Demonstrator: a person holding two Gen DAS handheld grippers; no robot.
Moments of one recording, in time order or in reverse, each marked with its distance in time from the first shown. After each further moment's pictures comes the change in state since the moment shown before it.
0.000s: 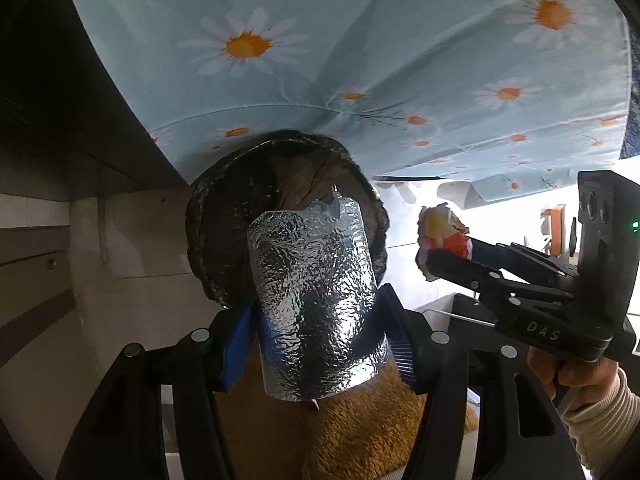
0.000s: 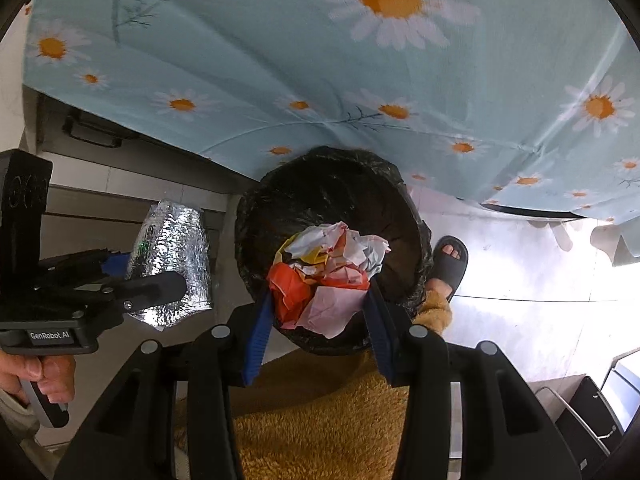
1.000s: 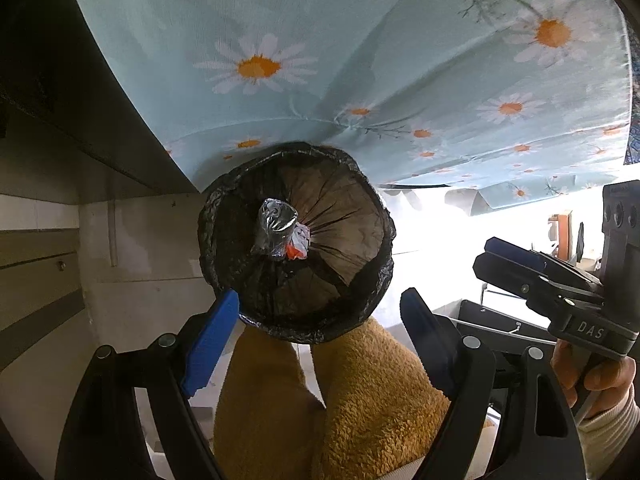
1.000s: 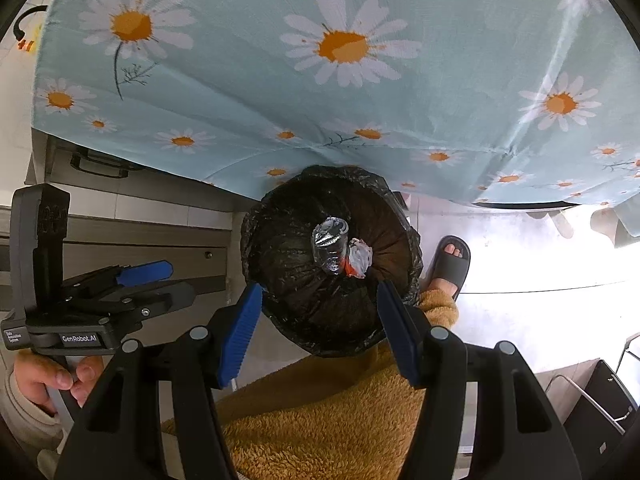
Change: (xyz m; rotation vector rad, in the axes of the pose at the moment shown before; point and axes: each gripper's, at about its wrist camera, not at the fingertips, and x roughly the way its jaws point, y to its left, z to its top) left arm -0.018 -0.004 0.004 -0.003 -0.018 0.025; right arm -0.034 -0.008 -0.002 0.074 -0.049 0.024
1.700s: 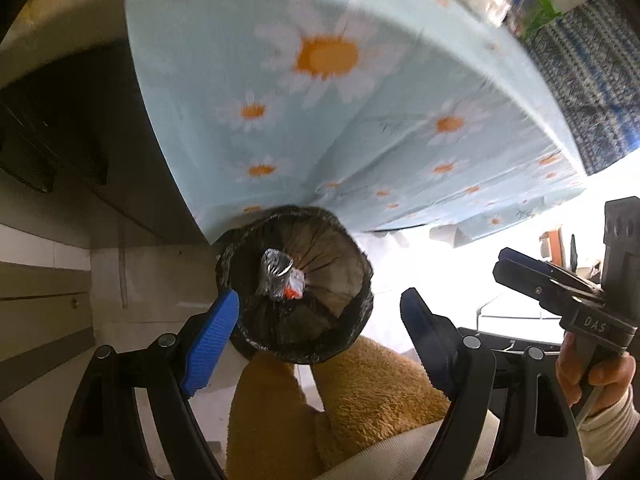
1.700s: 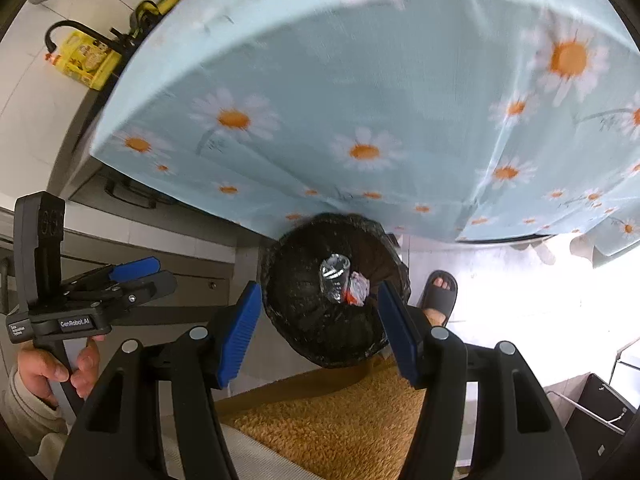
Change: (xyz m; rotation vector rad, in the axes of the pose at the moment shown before) left arm -0.088 -0.012 -0.002 0.058 -0.184 -0.016; right arm -0.085 0.030 -0.002 -0.034 -0.169 -0.030
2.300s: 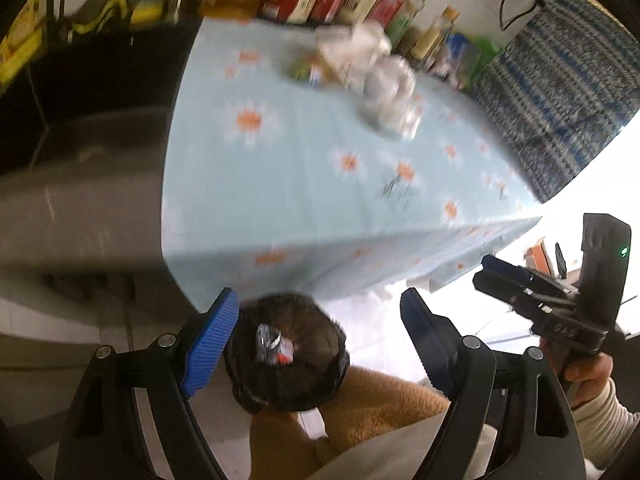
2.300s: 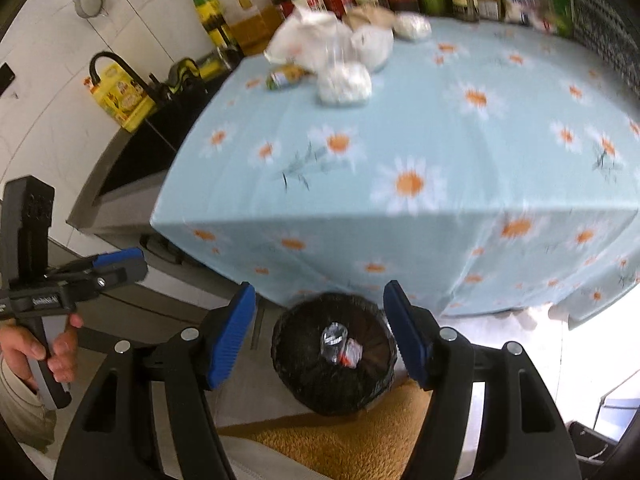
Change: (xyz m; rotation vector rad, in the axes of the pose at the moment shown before) left arm -0.113 -0.037 0.054 0.131 -0.225 -0.046; right arm -0.090 0.033 0.041 -0.099 -0.238 -0.025
